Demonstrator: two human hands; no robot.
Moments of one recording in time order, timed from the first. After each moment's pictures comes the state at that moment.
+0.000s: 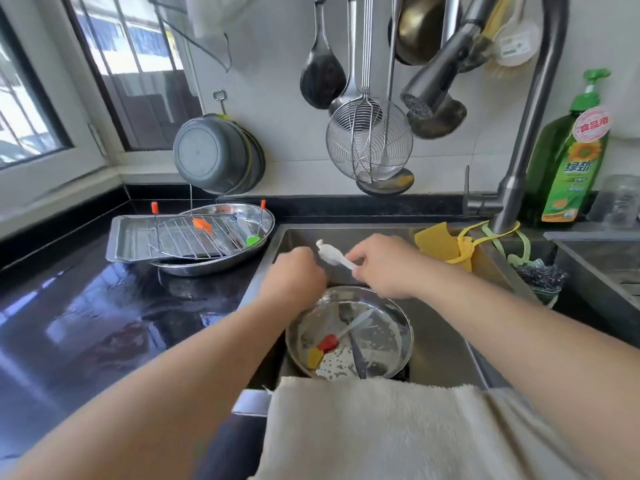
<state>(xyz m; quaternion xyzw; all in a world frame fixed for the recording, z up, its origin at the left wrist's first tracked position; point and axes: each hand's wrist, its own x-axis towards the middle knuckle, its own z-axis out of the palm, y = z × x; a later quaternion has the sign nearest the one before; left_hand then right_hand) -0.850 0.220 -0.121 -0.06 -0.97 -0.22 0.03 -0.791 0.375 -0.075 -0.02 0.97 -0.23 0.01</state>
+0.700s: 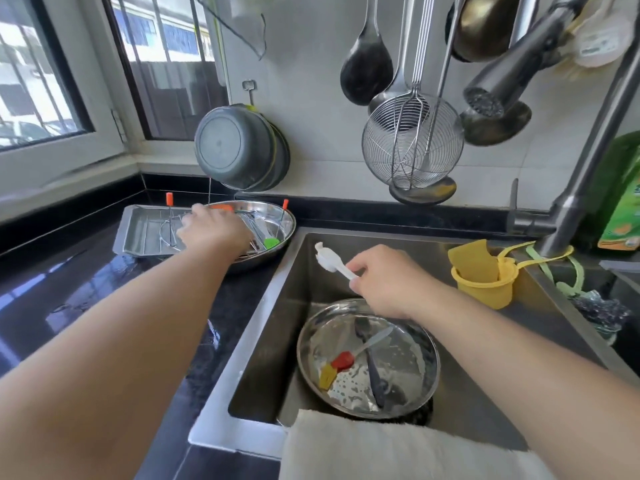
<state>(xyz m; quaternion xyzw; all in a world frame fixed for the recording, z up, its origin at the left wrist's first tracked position) -0.969 0.110 -0.099 0.18 -0.98 -0.04 0.07 -0.827 0.341 -0.096 0.00 0.97 -0.26 0.00</state>
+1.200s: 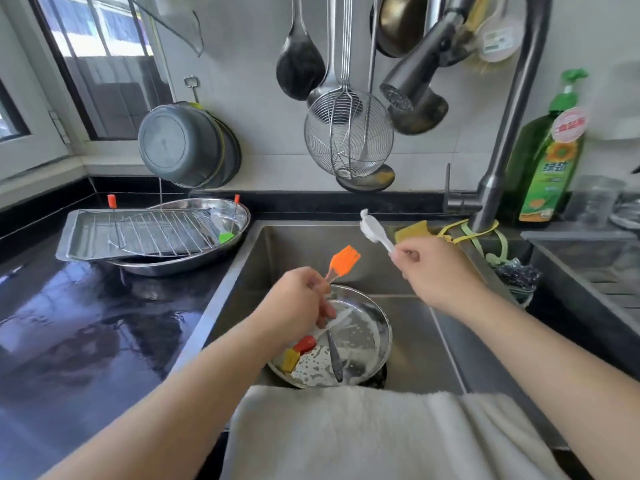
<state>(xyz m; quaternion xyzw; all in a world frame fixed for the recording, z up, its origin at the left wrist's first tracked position) -0.816 0.242 -0.146 -0.08 -0.84 -0.52 -0.12 -0.769 0.453 -0.109 0.09 0.94 -0.31 -0.14</state>
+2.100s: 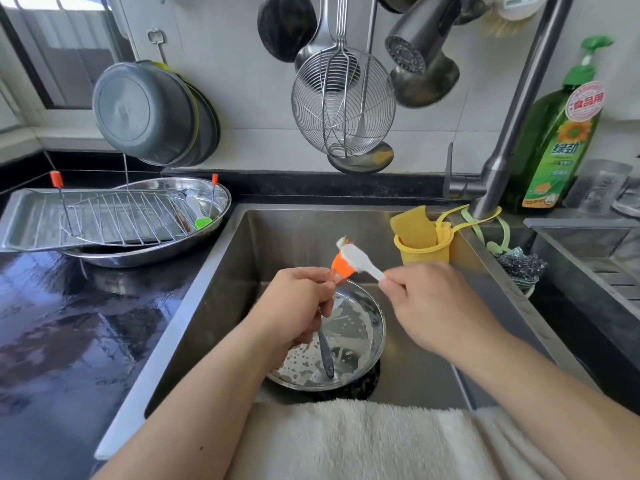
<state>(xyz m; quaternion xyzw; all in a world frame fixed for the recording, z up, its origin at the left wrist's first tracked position) -0.821 0.252 -0.158 -0.08 -0.74 -0.64 -0.21 -0.758 0.442 -0.140 0.04 0.98 -0.18 -0.11</state>
